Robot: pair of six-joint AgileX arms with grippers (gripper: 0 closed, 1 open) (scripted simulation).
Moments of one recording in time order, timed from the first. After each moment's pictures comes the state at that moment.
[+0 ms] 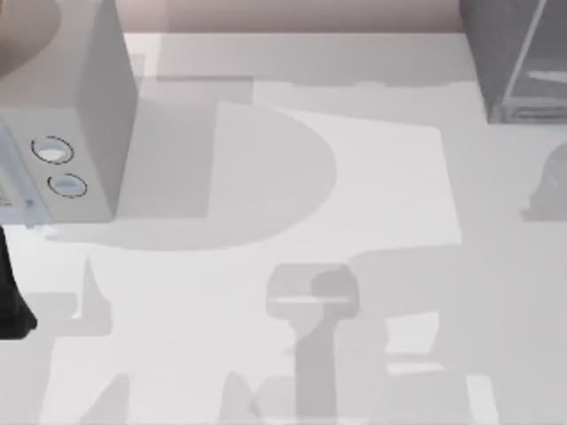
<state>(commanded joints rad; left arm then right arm) 0.00 0.00 0.00 0.00 0.00 0.00 -0.18 0.99 0.41 0.60 -0.16 0.01</state>
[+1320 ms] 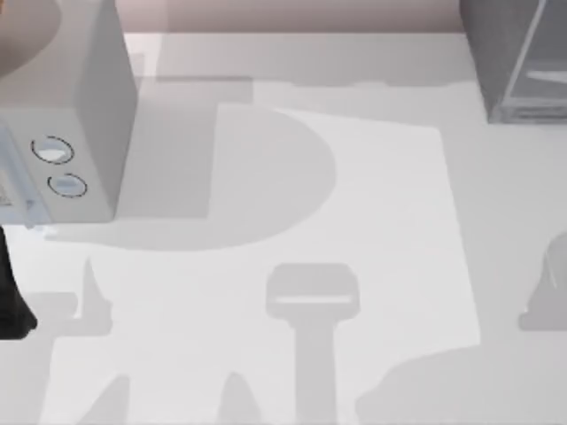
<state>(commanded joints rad) 0.00 0.00 0.00 0.00 0.00 0.00 0.03 0.06 0.04 0.04 0.03 0.00</state>
